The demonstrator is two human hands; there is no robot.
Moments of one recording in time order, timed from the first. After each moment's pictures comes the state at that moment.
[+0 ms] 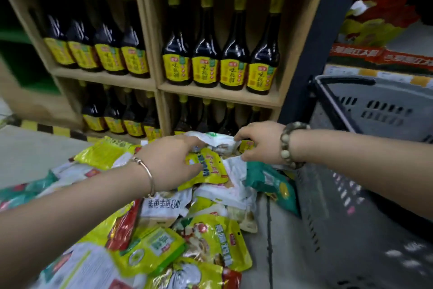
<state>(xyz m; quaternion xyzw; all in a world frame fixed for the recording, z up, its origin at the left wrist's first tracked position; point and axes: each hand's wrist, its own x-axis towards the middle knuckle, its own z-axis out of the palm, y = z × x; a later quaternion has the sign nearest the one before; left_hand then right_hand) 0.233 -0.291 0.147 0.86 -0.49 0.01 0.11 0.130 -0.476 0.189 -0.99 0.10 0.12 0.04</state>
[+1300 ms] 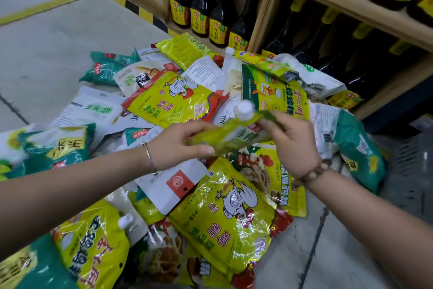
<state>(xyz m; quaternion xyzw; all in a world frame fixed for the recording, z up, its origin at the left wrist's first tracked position) 0.226 -0.139 -0.013 0.79 -0.29 -0.22 0.50 0.161 -0.356 0.010 -0.89 0.02 -0.16 0.44</state>
